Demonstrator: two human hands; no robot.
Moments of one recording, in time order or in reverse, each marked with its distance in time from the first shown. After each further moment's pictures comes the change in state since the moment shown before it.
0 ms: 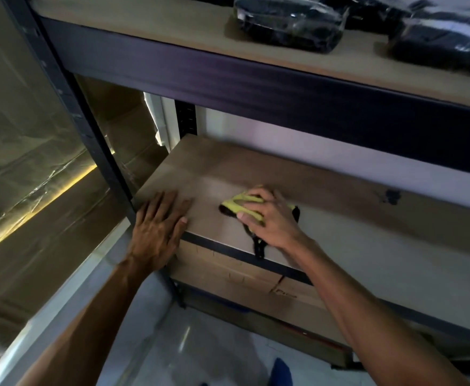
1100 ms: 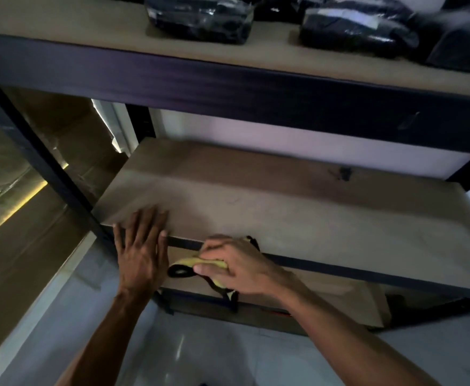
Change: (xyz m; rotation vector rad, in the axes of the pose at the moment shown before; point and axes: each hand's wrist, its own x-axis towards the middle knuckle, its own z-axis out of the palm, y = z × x) left_hand -0.032 0.044 0.026 -0.073 0.255 0.024; right_hand -0.084 -0.063 -0.010 0.248 -0.096 -0.227
